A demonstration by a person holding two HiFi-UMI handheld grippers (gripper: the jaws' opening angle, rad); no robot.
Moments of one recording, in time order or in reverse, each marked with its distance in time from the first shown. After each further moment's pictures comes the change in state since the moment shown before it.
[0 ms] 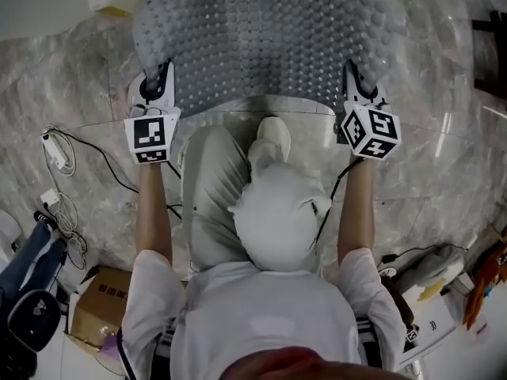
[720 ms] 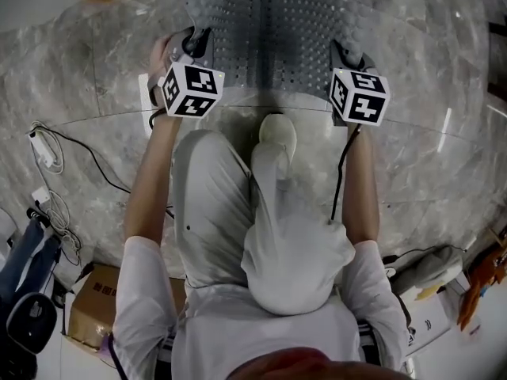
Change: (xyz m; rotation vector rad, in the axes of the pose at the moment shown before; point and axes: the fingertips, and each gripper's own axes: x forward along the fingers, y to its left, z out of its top) left arm 0.124 -0.071 -0.071 0.217 0.221 -0.112; right arm 0.098 0.017 -0.090 -0.079 0.274 0.028
